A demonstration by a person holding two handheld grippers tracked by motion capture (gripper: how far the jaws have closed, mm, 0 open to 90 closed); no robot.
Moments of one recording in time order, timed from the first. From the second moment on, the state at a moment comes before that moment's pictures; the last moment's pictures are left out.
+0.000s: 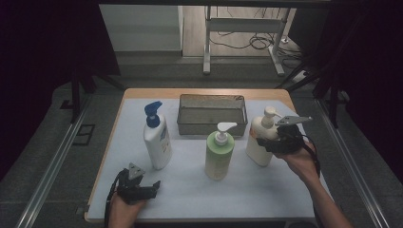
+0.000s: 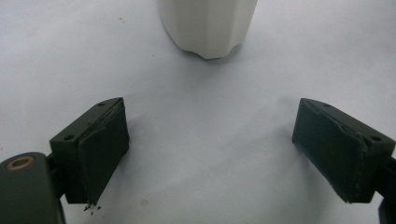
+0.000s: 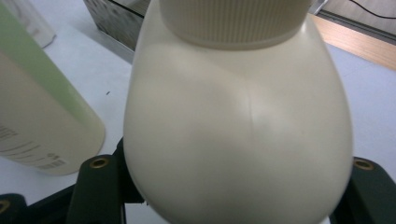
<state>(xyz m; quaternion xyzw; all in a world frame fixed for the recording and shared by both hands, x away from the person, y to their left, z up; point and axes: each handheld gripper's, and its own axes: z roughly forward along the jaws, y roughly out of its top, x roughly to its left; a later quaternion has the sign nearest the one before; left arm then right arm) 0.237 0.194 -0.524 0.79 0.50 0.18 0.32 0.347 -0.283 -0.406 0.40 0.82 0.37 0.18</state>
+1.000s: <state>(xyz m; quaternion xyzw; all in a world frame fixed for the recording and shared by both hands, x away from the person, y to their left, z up) 0.237 0.194 -0.524 0.79 0.50 0.18 0.32 0.338 -0.277 -0.340 0.38 0.82 0.39 0.17</state>
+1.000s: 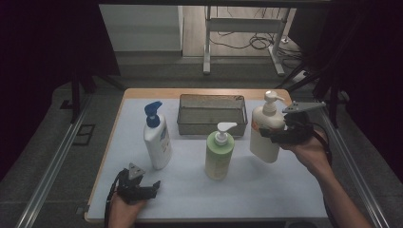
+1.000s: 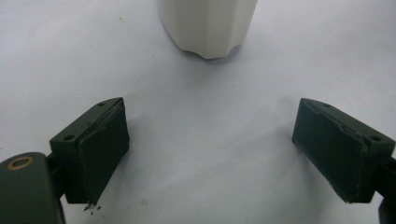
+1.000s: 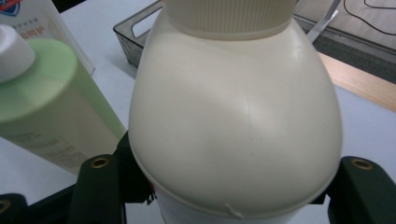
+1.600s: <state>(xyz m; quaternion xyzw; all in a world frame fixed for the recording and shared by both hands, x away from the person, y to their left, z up) 0.237 0.194 -0.524 0.79 0.50 0.18 0.32 0.360 -0.257 -0.315 0.38 0.82 0.40 0.18</state>
